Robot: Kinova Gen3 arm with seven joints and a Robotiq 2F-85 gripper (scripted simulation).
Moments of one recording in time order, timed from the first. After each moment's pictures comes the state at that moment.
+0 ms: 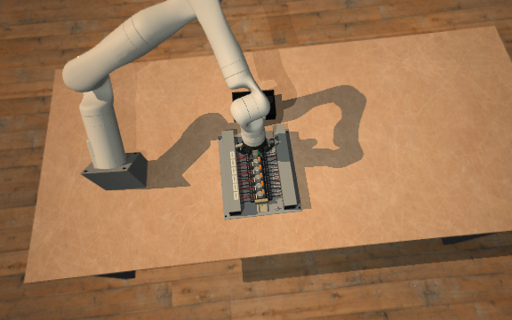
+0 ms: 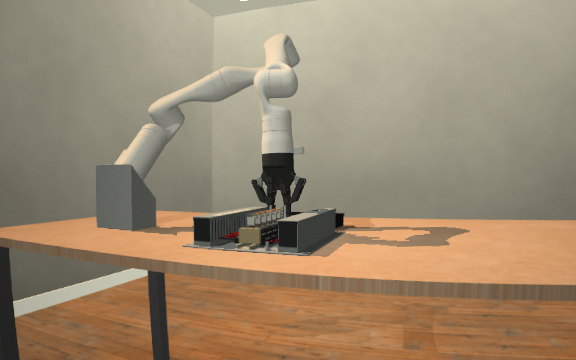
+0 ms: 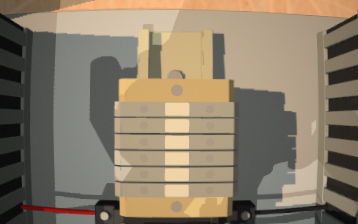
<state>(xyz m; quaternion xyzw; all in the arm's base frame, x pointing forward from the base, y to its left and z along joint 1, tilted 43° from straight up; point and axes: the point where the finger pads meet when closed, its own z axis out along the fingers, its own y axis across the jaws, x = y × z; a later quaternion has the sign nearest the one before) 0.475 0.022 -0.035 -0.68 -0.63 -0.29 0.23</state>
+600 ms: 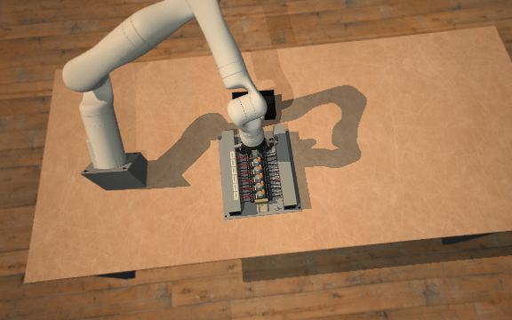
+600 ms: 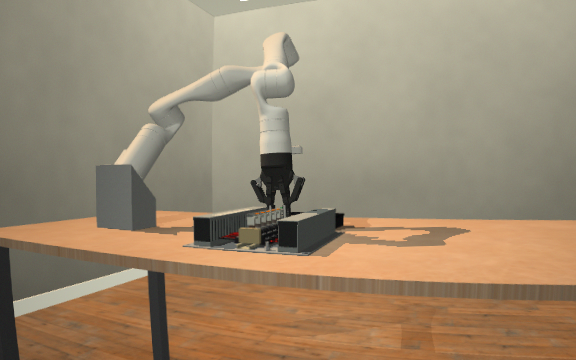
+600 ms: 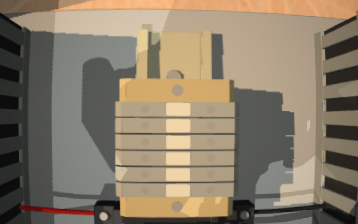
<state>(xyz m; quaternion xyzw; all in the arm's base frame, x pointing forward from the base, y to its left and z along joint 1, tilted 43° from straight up) 0.474 0.022 -0.035 -0.69 -0.63 -0.30 0.22</state>
